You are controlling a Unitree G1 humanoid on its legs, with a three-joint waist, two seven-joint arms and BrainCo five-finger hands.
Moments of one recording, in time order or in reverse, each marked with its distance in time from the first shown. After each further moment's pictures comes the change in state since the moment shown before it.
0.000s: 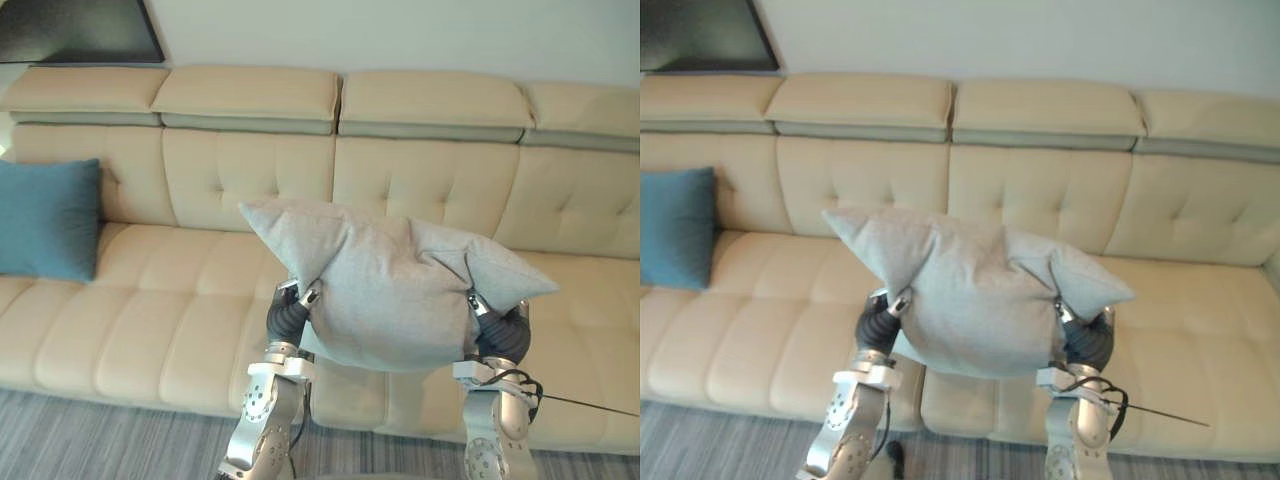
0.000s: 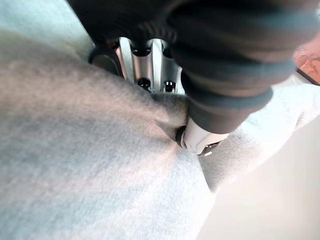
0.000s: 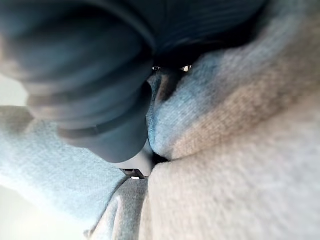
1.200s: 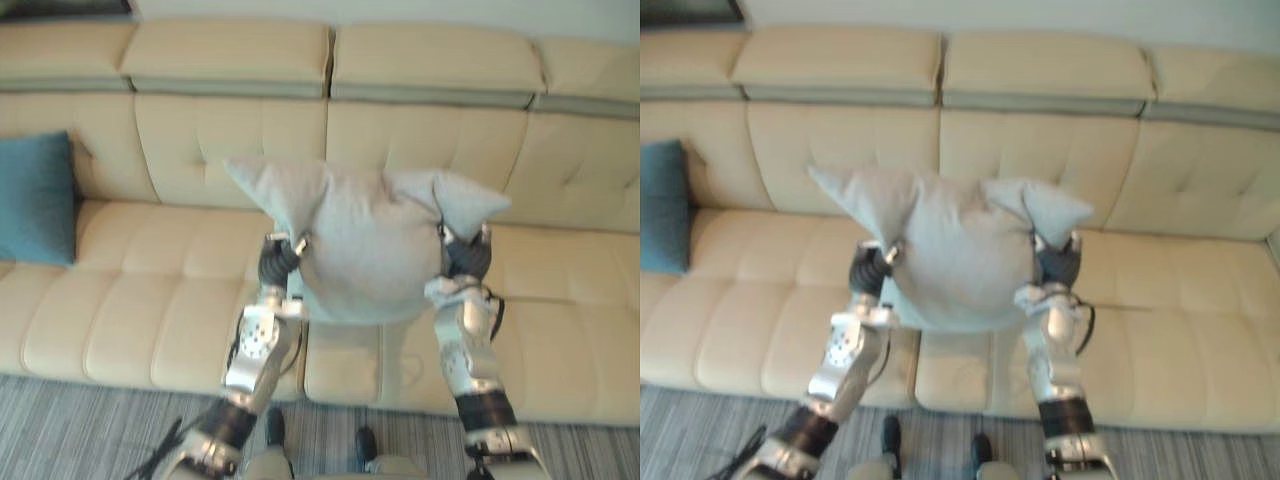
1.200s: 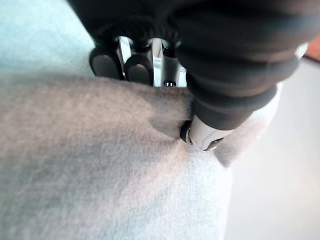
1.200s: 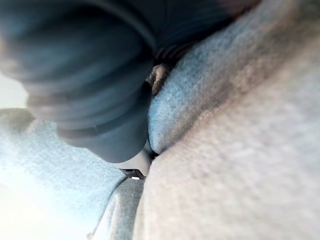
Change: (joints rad) left arm -0.555 0.087 0.122 0.272 0.162 -0.006 0.246; right arm -0.743 -0.100 -0.010 0.430 -0.039 0.009 -0.150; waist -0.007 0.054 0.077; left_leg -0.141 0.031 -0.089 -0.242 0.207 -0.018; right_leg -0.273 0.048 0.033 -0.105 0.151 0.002
